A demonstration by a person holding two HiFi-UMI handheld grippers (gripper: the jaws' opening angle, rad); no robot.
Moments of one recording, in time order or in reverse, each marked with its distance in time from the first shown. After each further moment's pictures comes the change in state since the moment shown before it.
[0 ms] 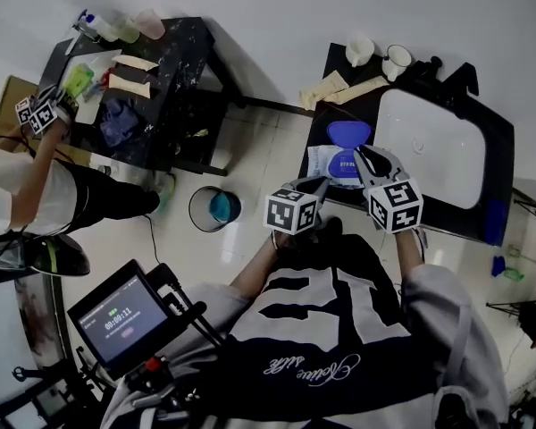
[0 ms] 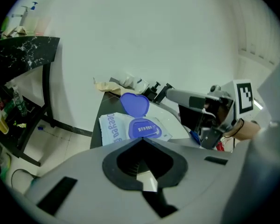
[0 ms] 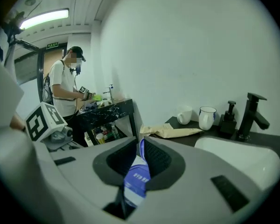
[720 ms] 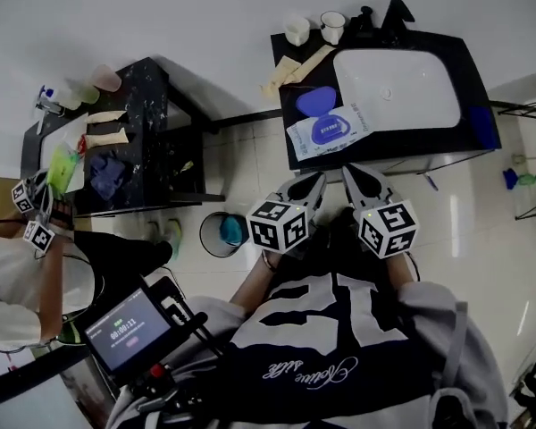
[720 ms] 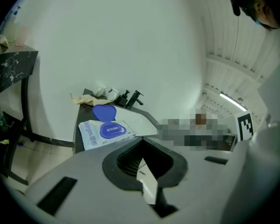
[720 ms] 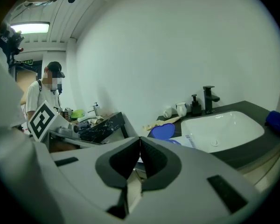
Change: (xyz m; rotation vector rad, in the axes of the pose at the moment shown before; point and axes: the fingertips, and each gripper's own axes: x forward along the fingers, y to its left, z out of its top) left arm -0.084 -0.069 -0.005 0.173 -0.067 -0.264; right arm -0.098 0.096 -0.030 0.291 -0.175 -0.259
